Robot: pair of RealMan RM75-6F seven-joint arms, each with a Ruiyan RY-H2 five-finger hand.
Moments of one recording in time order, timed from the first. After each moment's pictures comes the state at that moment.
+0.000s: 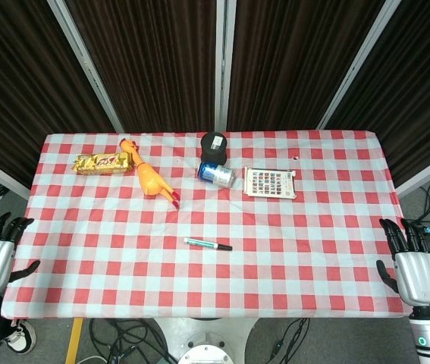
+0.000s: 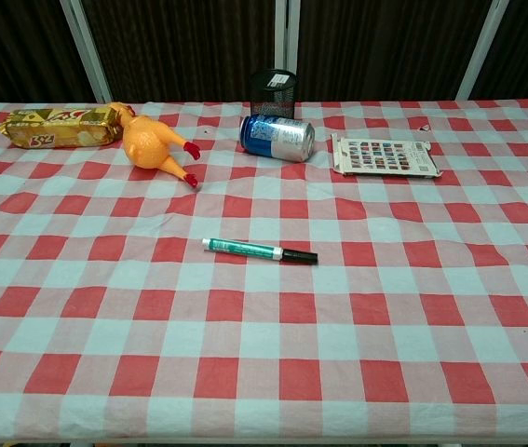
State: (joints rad) left arm -0.11 -1.12 -0.05 -1.64 1.48 1.48 0.18; right arm 0.07 -1.16 0.06 -1.64 -1.54 1.52 -0.16
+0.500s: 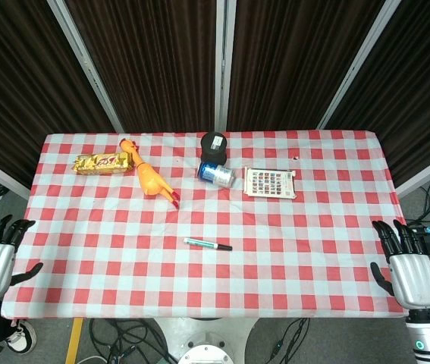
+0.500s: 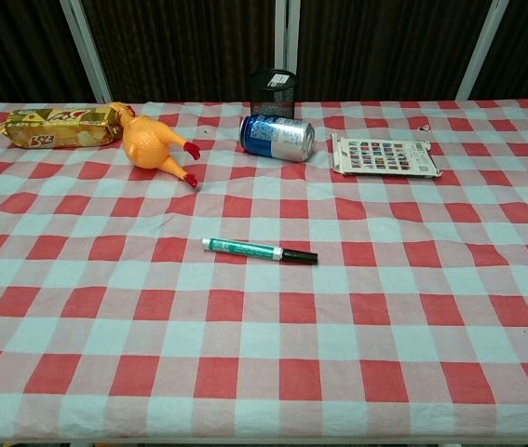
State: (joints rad) left arm -0.09 -1.12 -0.04 -1.67 1.49 1.51 0.17; right arm 0.07 -1.14 0.04 -1.68 -1.58 1.53 -0.16
